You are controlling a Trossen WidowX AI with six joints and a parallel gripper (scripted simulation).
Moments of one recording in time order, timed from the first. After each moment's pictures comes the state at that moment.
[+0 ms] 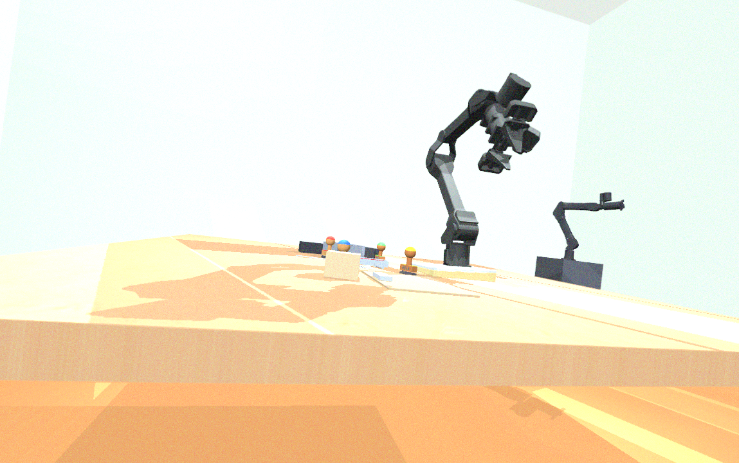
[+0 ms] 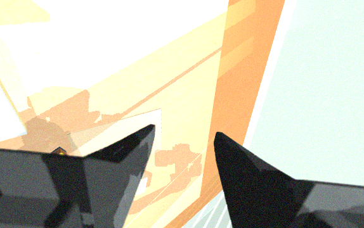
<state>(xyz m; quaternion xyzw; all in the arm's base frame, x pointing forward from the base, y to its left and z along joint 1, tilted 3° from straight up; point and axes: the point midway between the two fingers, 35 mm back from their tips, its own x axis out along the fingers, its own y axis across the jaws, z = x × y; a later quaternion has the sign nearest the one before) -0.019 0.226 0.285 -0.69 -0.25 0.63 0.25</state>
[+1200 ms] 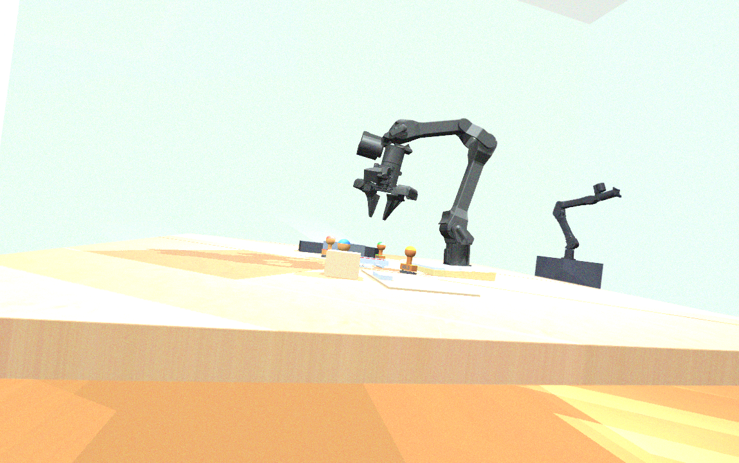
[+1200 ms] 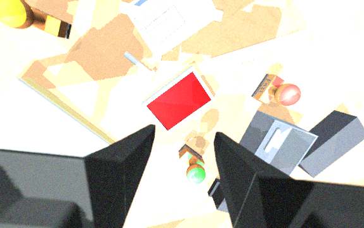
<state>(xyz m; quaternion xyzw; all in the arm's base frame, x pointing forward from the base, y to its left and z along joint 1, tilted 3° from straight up) 0.237 -0.001 0.158 -0.32 0.58 0.24 0.71</state>
